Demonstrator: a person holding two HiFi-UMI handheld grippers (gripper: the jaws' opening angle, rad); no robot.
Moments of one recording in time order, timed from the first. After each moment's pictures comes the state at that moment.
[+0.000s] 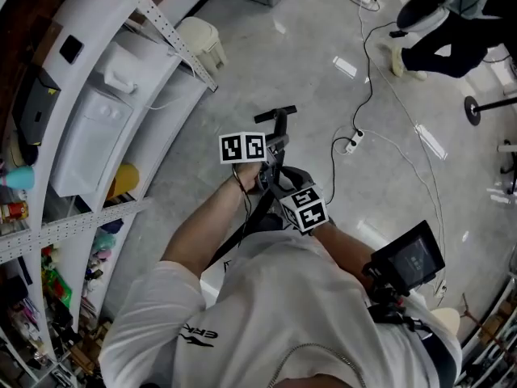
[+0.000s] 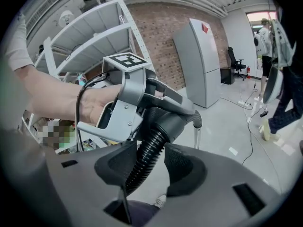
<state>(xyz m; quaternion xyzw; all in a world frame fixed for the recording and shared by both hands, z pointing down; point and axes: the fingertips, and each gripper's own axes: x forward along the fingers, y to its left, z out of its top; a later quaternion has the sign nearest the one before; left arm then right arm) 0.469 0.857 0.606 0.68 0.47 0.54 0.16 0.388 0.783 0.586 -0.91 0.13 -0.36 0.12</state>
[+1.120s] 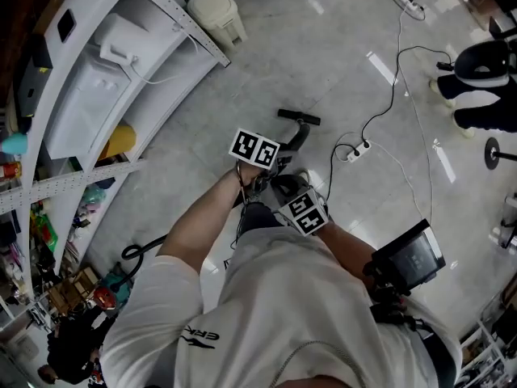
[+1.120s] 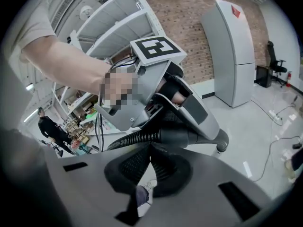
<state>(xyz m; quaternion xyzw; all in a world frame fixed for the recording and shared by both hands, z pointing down) 0.436 0.957 0.676 0.61 0.51 0.60 0.06 0.374 0.869 0.640 -0.86 0.32 -0.40 0.06</state>
